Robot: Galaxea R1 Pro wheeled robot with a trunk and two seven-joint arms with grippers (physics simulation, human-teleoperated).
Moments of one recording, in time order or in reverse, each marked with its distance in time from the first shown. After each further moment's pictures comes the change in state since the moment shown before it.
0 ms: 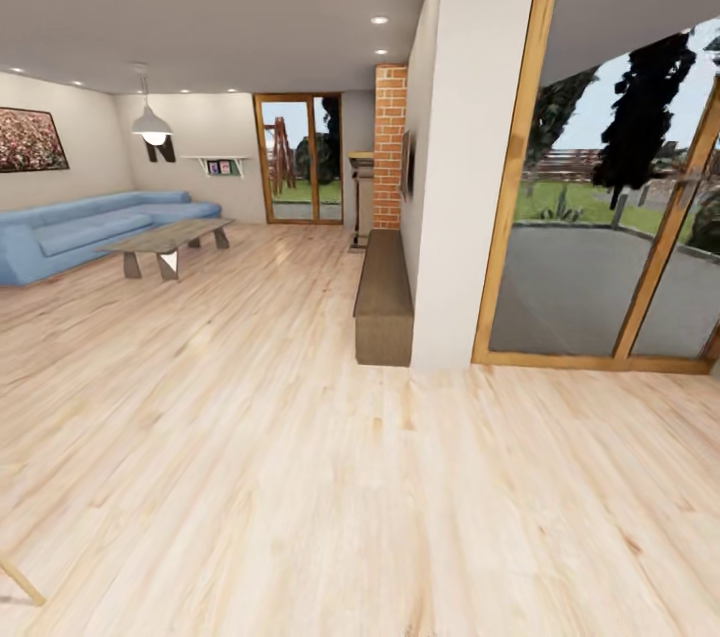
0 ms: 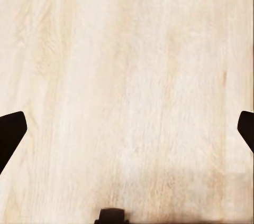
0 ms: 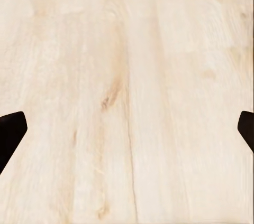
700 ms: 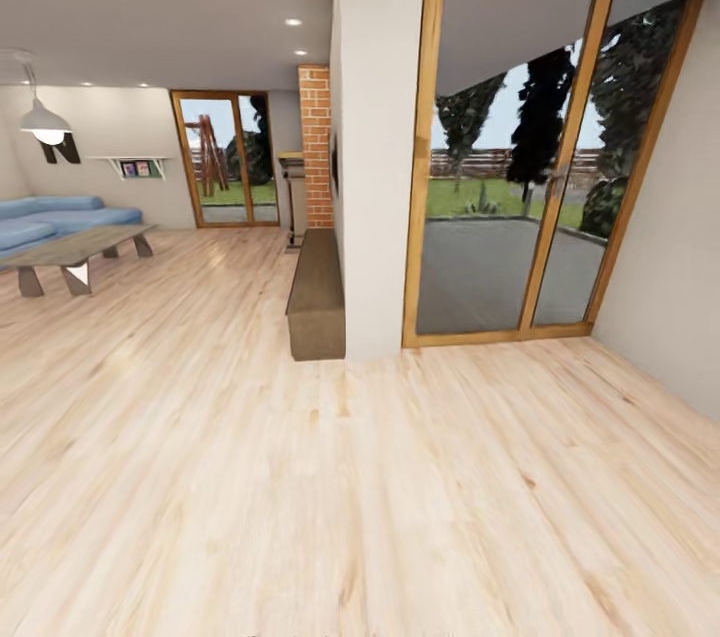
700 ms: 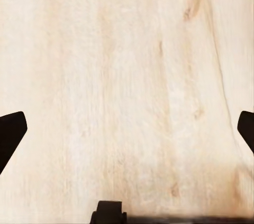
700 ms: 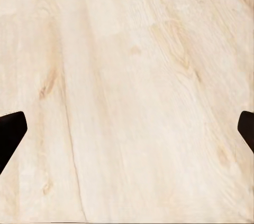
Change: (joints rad) left arm 0.000 -0.005 0.000 0.023 0.000 -0.001 0.000; right arm 0.000 0.000 -0.001 -0.001 -0.002 0.000 -0.004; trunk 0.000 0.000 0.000
